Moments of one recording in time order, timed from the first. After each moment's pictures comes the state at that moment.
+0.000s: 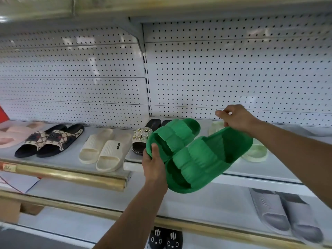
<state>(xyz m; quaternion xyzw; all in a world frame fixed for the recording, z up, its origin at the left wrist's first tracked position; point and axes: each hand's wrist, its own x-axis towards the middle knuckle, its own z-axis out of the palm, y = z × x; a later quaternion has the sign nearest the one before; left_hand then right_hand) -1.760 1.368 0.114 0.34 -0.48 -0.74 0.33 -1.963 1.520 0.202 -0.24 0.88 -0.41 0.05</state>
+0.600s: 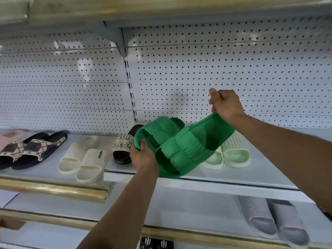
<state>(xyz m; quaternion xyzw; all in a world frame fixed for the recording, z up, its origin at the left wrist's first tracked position) -1.824 1.374 0.138 0.41 -0.45 -0.70 0.38 -1.992 1.523 0.234 -0.21 0.86 -0.45 -0.11</state>
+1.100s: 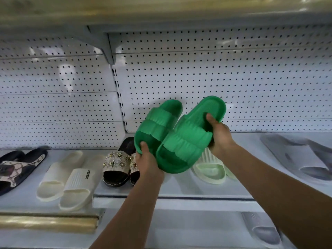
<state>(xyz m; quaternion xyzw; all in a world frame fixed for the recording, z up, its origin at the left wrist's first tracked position) -1.874 1.355 0.144 0.34 -0.34 -0.83 0.30 -1.984 1.488 0.184 0.02 0.53 -0.84 0.13</state>
